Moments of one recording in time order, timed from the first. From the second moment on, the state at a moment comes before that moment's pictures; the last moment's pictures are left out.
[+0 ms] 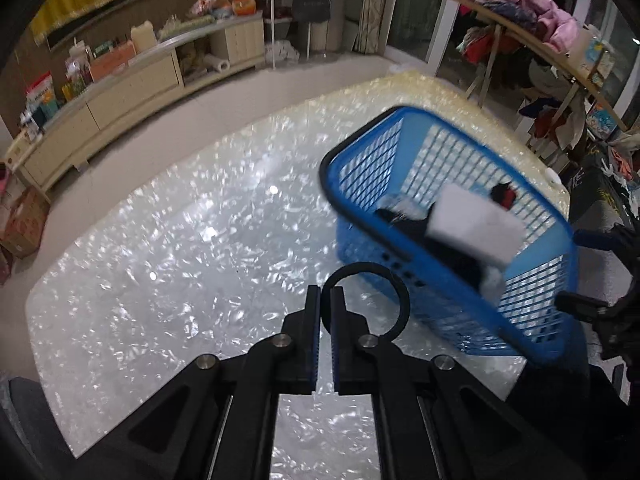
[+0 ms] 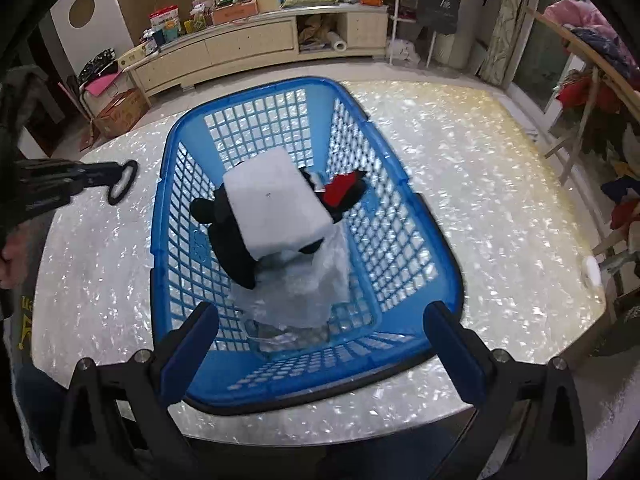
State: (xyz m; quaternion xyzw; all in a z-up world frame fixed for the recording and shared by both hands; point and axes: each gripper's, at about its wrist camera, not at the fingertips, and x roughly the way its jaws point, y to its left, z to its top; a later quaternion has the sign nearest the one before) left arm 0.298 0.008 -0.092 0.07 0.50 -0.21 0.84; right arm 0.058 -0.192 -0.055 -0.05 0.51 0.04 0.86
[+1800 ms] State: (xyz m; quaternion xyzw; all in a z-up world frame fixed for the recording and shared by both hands) left arm 0.269 -0.133 -0.066 0.12 0.47 -0.23 0.84; right arm 0.030 -0.251 -0.046 0.02 0.48 0.04 0.88
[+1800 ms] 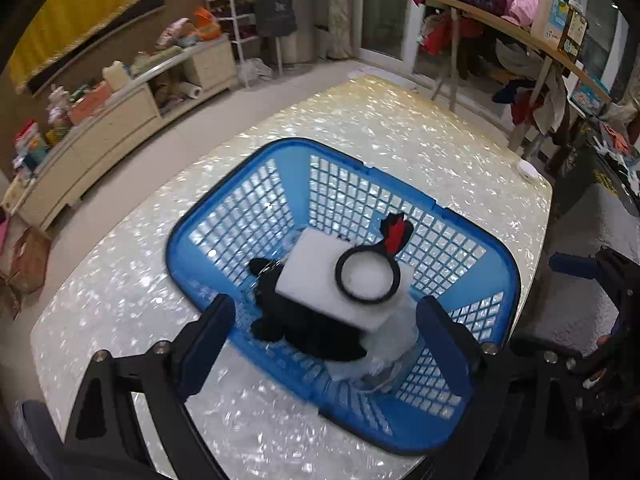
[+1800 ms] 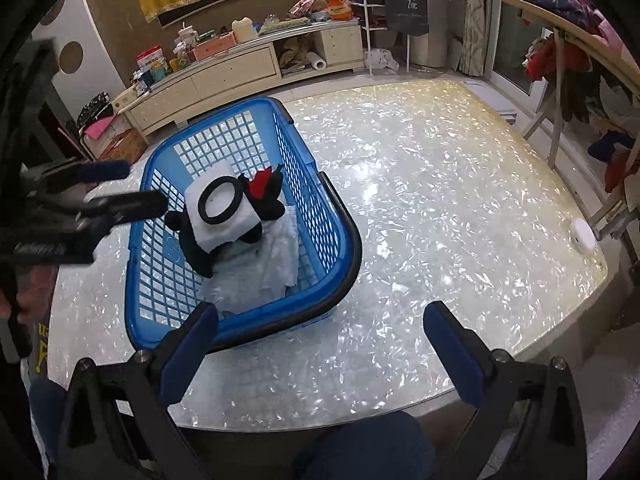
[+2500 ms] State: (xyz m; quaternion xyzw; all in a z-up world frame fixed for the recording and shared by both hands) left arm 0.140 -0.047 -0.012 0.04 0.34 -0.15 0.93; right arm -0.023 -0.189 0.008 0.00 0.36 0.02 0.93
